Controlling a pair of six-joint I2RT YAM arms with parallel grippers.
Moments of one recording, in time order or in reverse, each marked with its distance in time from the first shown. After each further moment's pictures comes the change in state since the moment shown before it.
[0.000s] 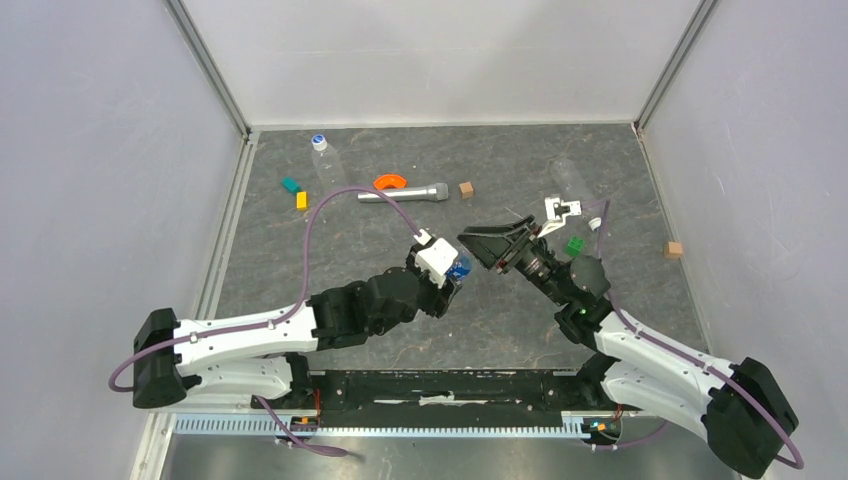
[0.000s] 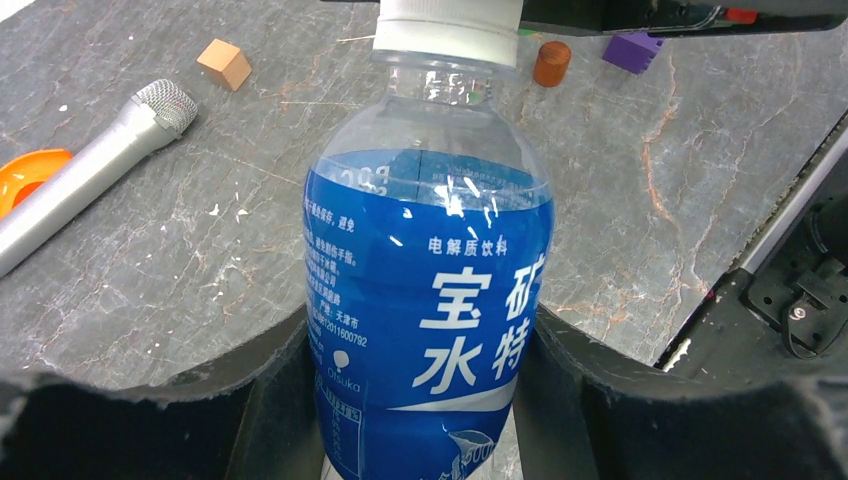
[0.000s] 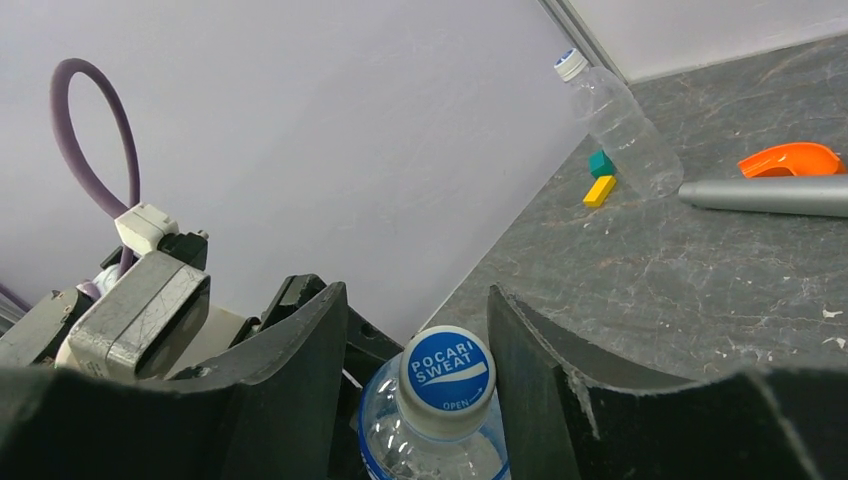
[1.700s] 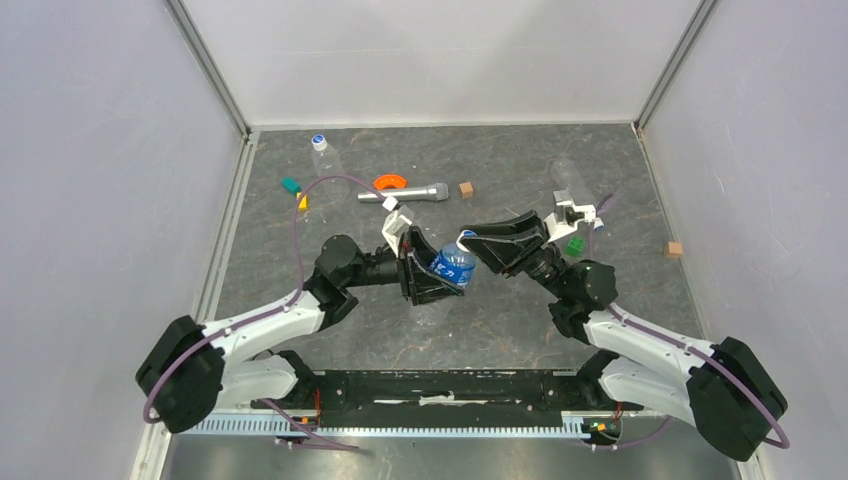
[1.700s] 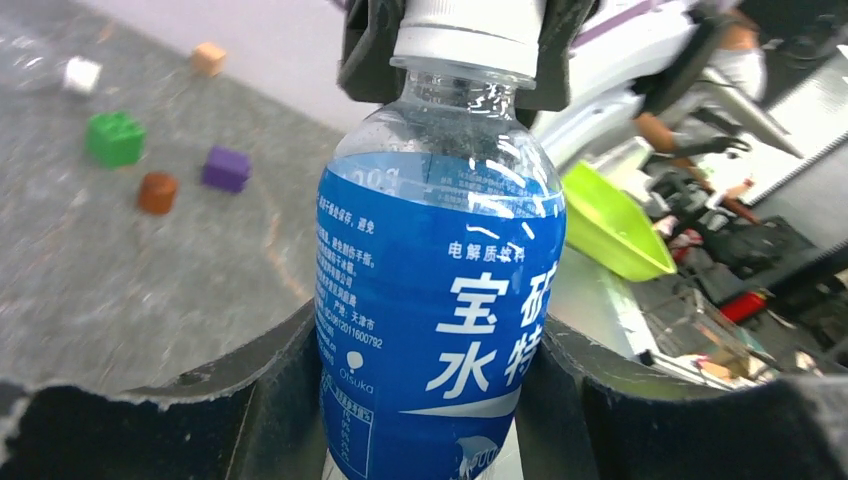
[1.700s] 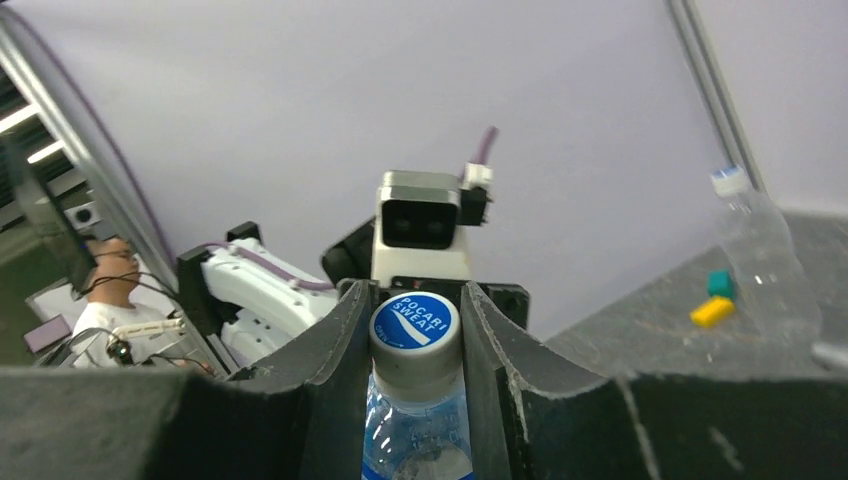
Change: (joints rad) left arm 0.491 0.041 -0.257 0.801 1.161 -0.507; right arm -0.015 0.116 -0.011 0.418 -0.204 -0.006
